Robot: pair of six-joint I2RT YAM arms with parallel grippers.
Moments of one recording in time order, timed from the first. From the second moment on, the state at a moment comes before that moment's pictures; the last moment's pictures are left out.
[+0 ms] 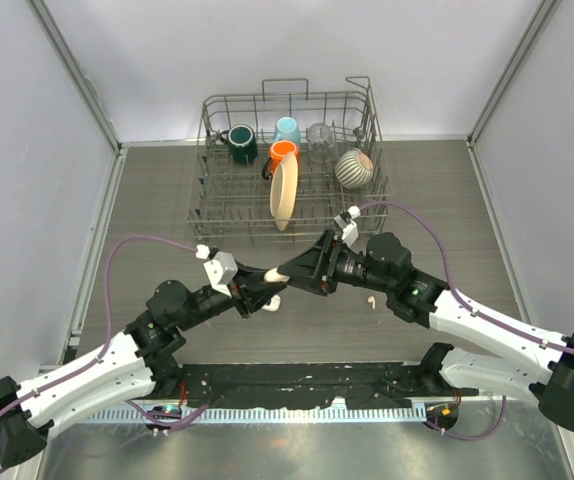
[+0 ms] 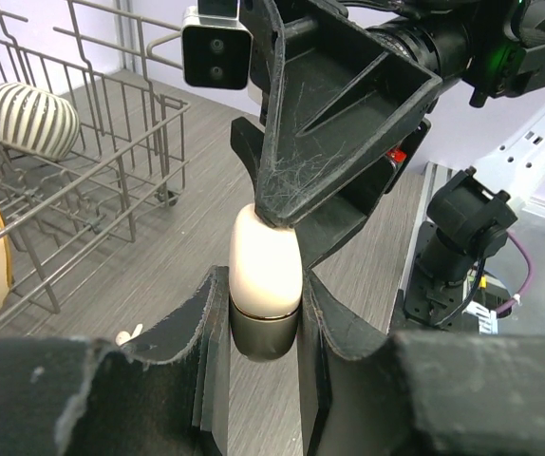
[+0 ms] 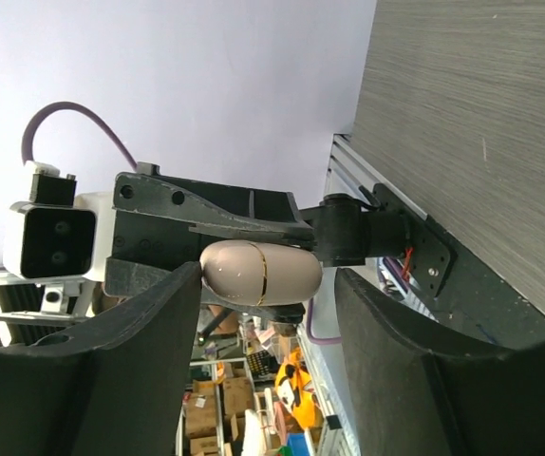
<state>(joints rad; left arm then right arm) -0.93 0.61 0.38 0.38 0.19 -0.17 0.86 1.00 0.67 0.18 -0.35 1.34</state>
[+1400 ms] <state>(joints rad) -0.94 0.58 0.18 0.74 0.15 -0.20 0.88 1.04 0.53 0.51 -0.35 1.53</state>
